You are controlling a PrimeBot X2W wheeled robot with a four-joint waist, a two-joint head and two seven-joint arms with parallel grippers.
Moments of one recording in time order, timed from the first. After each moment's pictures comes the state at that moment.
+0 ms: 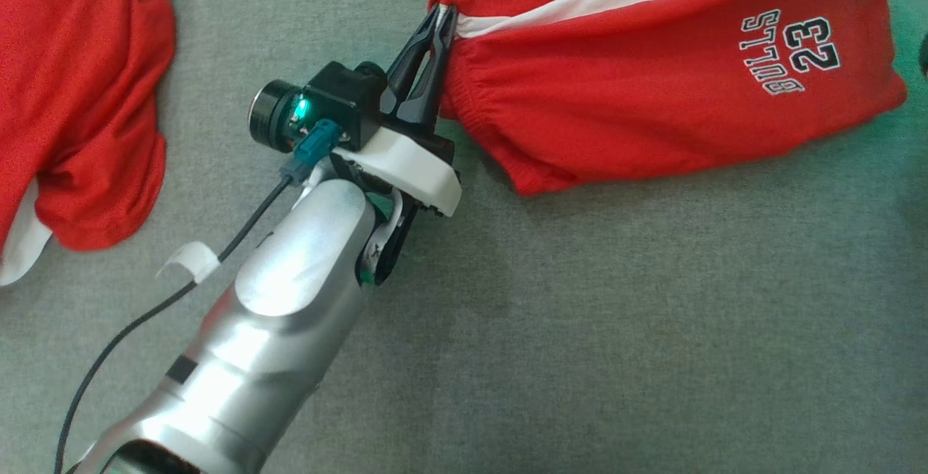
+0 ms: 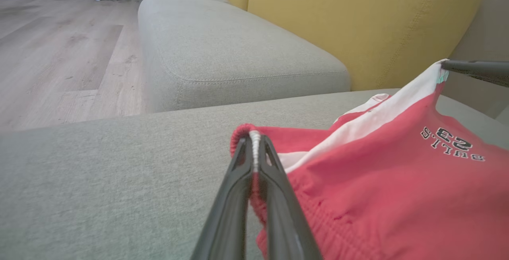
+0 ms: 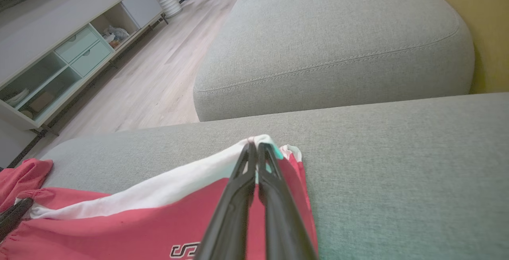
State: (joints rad) left arm -0.80 0.08 -0.69 0.49 -0.51 0.06 -0.15; right arm -0.80 -0.75 0.55 0.36 1.12 0.13 0.09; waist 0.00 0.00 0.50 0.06
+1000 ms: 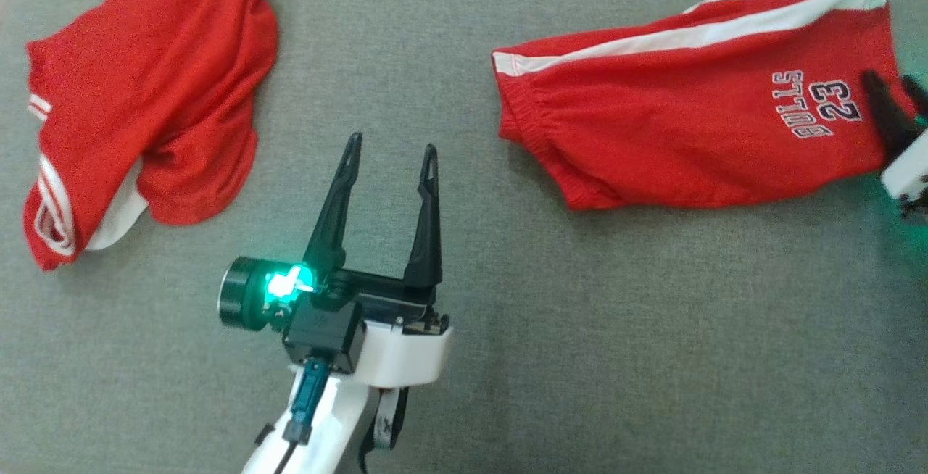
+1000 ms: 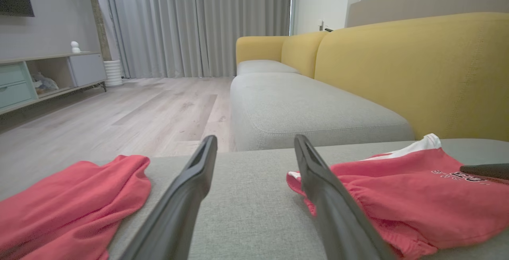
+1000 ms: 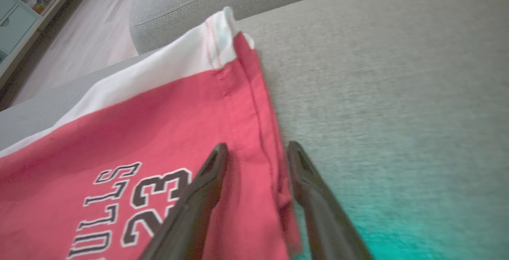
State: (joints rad) left arm -0.28 0.07 -0.55 0.02 -0.18 0.31 -0.26; right arm -0.78 -0.66 0.77 0.82 1.23 0.13 0.01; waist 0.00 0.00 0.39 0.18
